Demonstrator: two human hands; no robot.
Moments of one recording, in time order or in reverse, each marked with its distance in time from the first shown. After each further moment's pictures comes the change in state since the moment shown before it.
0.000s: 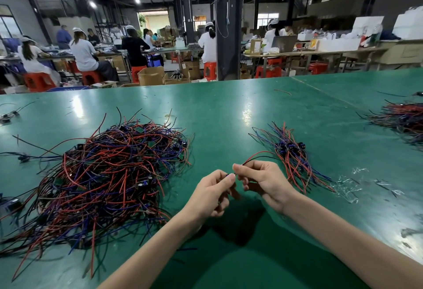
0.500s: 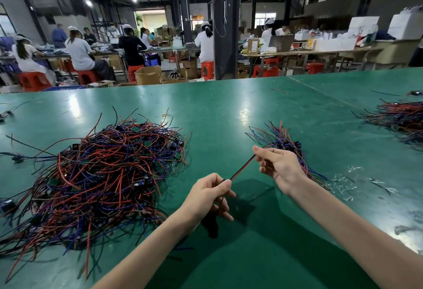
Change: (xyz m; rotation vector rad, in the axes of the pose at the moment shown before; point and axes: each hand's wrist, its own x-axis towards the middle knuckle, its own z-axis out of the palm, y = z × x) left_hand 0.000 -0.006 -0.002 -0.012 -0.004 -0.053; right_hand 0.021 -0.018 -0.036 0.101 0.281 -0.003
